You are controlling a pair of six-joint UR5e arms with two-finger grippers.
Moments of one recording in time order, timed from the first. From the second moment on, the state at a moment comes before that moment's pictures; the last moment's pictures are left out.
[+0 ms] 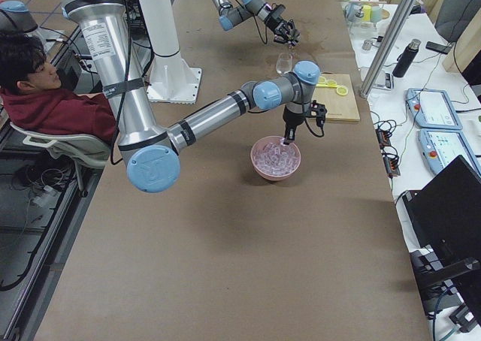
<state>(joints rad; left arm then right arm) -0.55 -2.10 -1.63 -2.46 -1.20 -0.20 1.12 -1.26 1.78 -1.73 2.26 0.64</state>
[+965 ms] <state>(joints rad) -0.48 -2.10 -1.63 -2.42 -1.09 -0.03 1.12 -1.26 1.78 -1.74 2.26 0.64</state>
